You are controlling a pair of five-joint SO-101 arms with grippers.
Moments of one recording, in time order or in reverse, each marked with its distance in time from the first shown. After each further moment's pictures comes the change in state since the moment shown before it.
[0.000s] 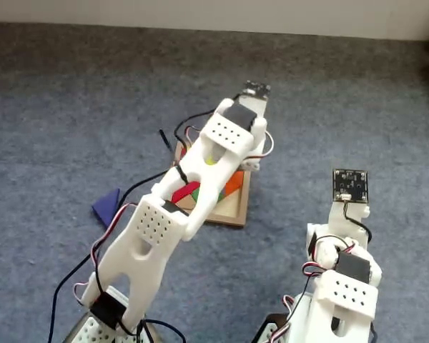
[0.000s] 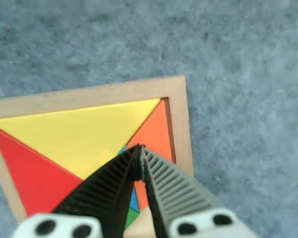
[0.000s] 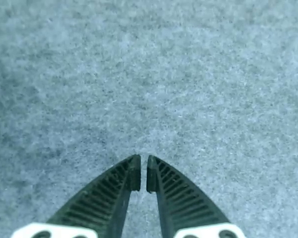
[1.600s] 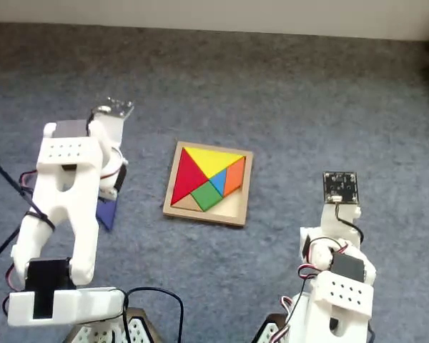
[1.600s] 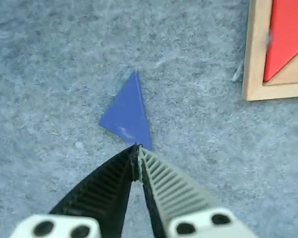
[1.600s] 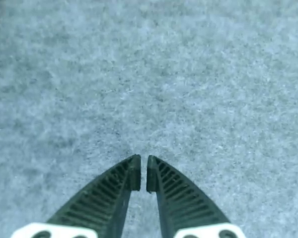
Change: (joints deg) left arm -38.1 -62.5 83.8 -11.9 -37.4; right arm -2.8 0.0 2.0 0.0 0.0
